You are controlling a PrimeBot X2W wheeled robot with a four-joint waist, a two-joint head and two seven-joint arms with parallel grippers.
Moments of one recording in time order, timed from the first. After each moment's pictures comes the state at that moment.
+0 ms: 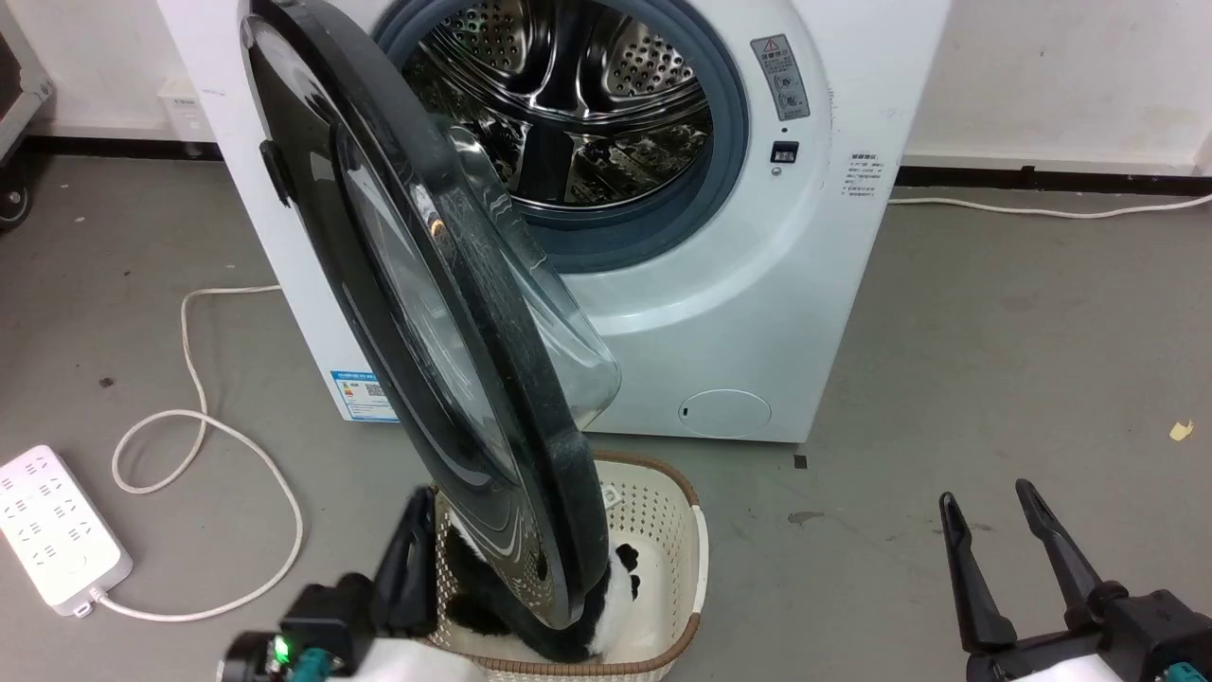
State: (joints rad) left arm 0.02 0.05 -0.15 0.11 -0.16 0.04 -0.26; right arm 0.09 -0.06 -0.05 -0.01 0.07 0.13 -0.26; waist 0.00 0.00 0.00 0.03
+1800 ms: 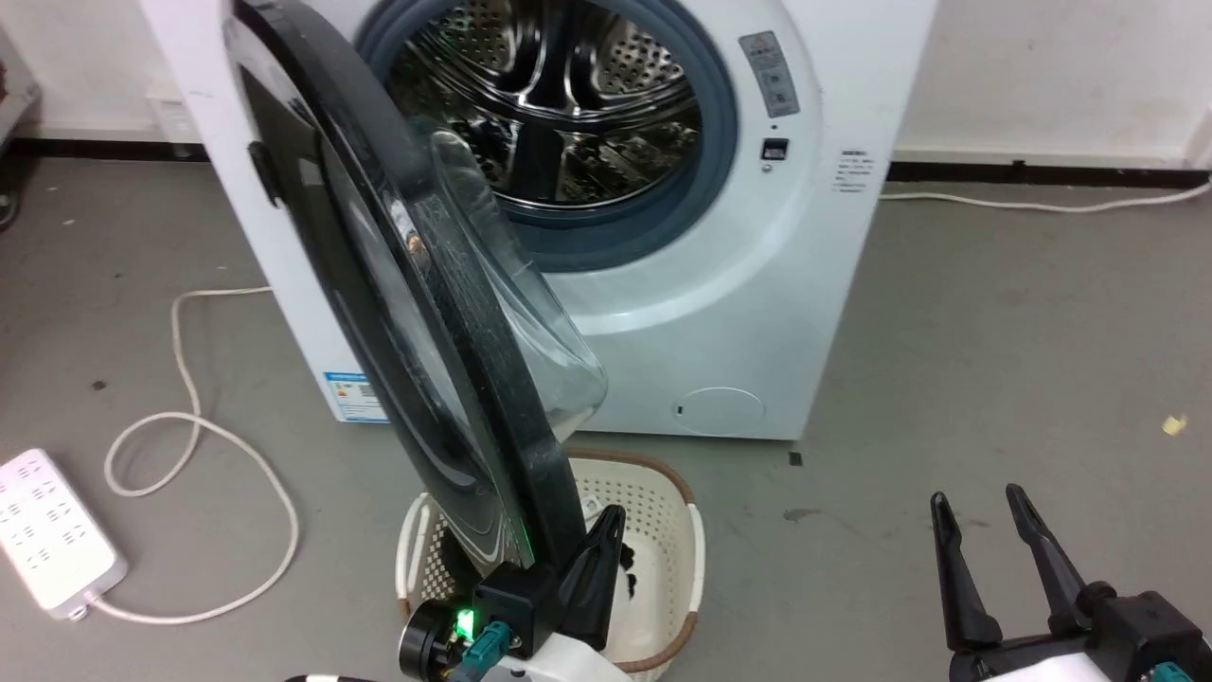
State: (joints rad) left arm -0.13 0.05 -0.50 0.27 -0.30 0.11 -0.24; right arm 0.09 -0.05 0.00 0.01 0.13 0.13 -0.26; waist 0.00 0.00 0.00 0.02
